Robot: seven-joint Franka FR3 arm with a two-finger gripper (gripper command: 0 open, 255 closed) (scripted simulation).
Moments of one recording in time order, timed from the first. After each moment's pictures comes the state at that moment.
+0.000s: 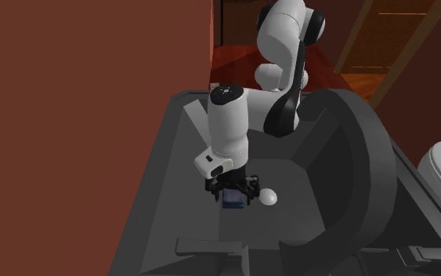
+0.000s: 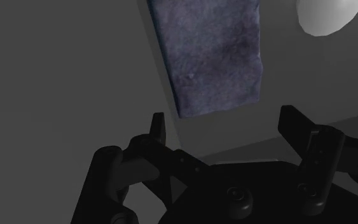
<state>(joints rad) 0.09 0.29 -0.10 -1.72 0.22 2.15 -0.35</state>
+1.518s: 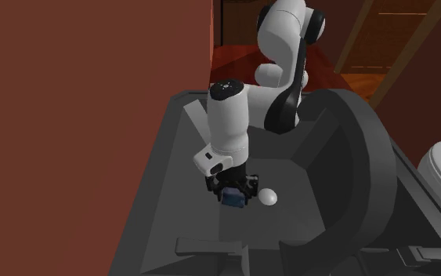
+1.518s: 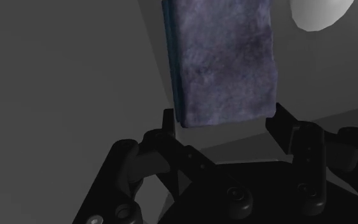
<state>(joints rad) 0.09 0.28 -0.11 -1.70 0.22 2.12 -0.35</state>
